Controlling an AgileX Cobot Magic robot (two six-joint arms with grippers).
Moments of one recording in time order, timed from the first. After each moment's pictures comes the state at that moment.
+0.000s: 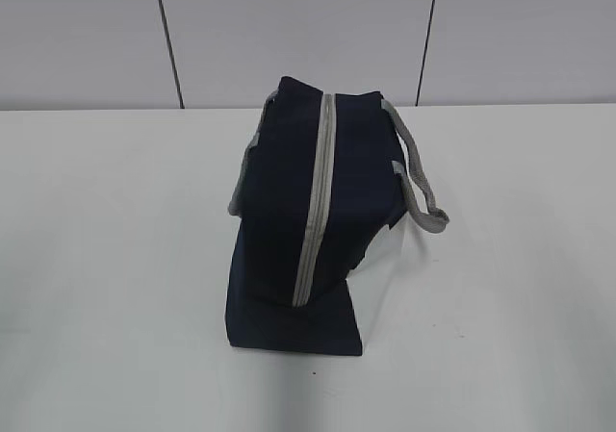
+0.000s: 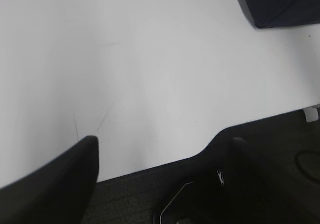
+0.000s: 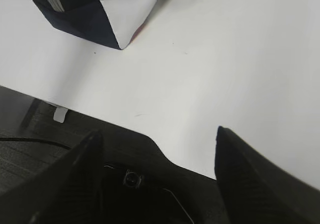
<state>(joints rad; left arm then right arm) -0.25 0.34 -0.56 -0.01 1.16 -0.03 0.17 0.40 -0.63 0.21 1.15 -0.18</state>
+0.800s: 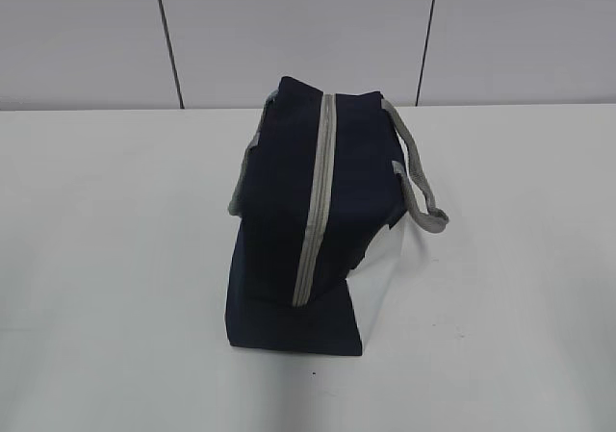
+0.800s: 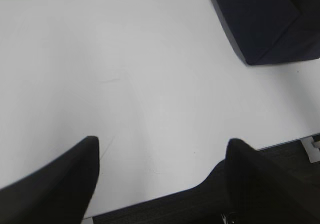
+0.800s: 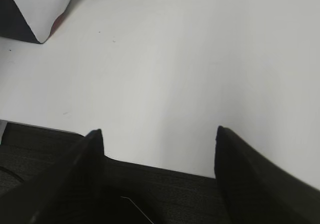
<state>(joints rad) -0.25 0.19 -0.52 0.00 1.11 -0.03 0.17 0.26 -0.50 -0.03 1.14 -0.03</state>
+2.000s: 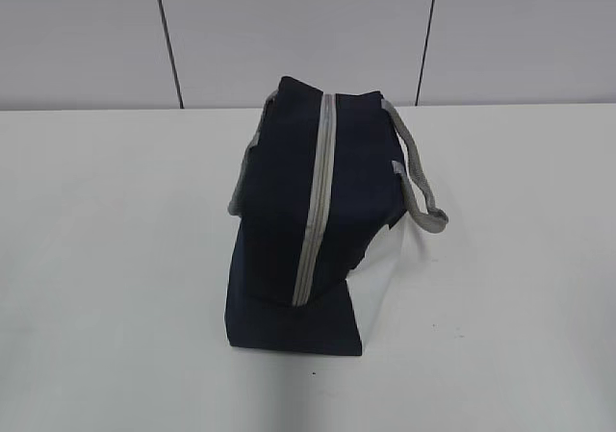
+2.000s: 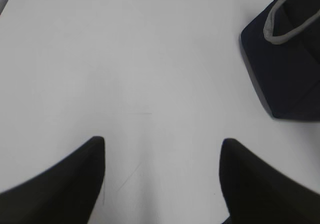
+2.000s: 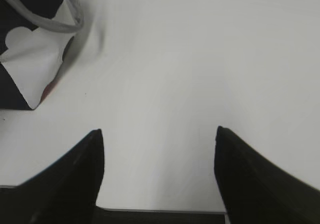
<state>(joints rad) -0.07 -0.02 -0.52 -0.01 1.11 -0.03 0.02 -0.01 -0.50 -0.02 1.14 -0.02</state>
